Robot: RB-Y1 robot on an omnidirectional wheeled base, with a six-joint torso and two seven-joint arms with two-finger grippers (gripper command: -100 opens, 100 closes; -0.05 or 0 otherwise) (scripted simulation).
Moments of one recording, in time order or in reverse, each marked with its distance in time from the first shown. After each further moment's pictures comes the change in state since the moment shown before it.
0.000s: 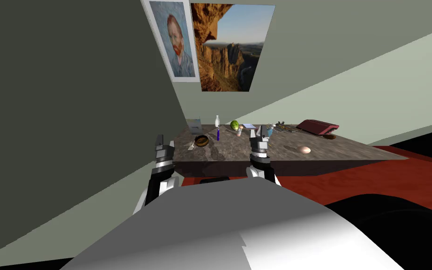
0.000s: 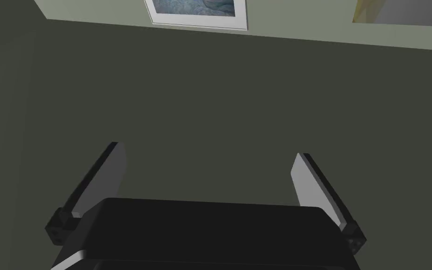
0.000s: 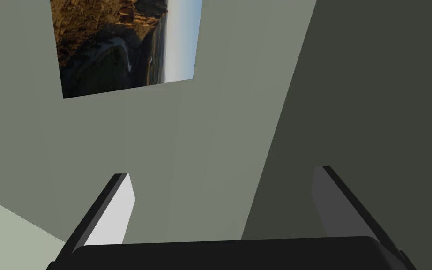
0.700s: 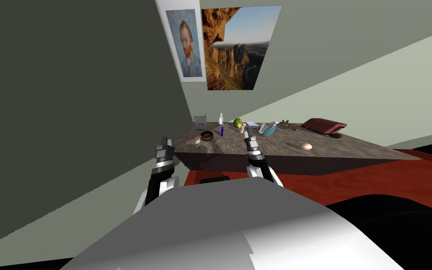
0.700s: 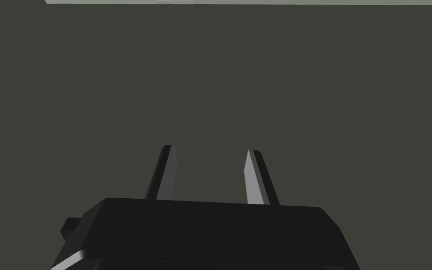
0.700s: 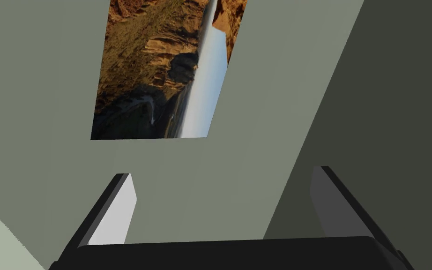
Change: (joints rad) left arm 0.000 0.000 0.000 0.000 0.000 0.000 0.000; right arm -0.053 -0.124 0.011 0.066 0.078 0.111 0.060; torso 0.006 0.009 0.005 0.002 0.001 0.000
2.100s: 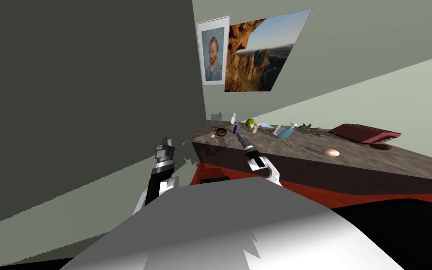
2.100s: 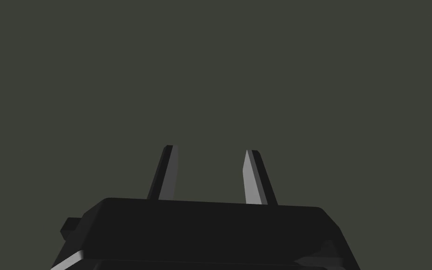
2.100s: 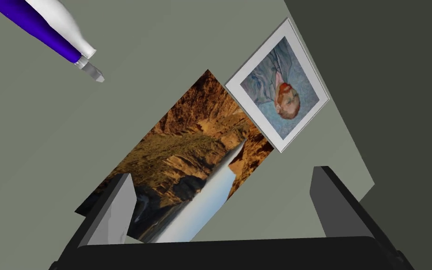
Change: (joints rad) left arm 0.000 0.000 0.000 0.000 0.000 0.000 0.000; right arm -0.193 -0.202 -0.026 0.240 0.200 0.351 0.145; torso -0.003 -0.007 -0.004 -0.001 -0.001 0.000
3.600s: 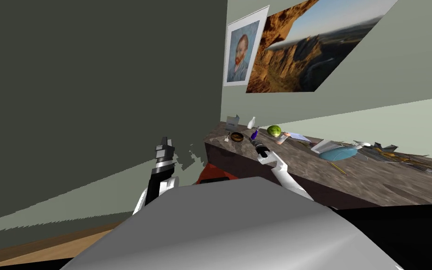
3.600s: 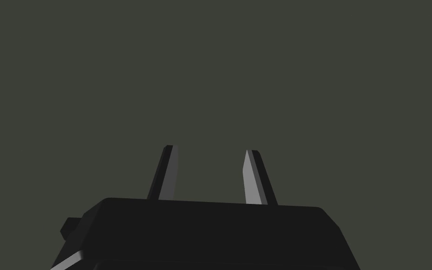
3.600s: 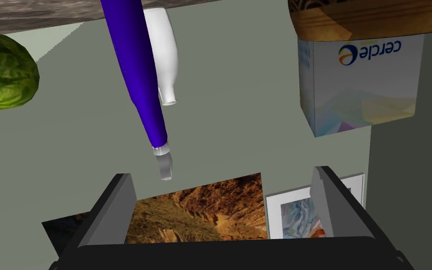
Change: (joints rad) left arm 0.000 0.000 0.000 0.000 0.000 0.000 0.000; right arm -0.151 -0.204 -0.145 0.386 0.172 0.347 0.094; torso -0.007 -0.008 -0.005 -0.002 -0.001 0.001
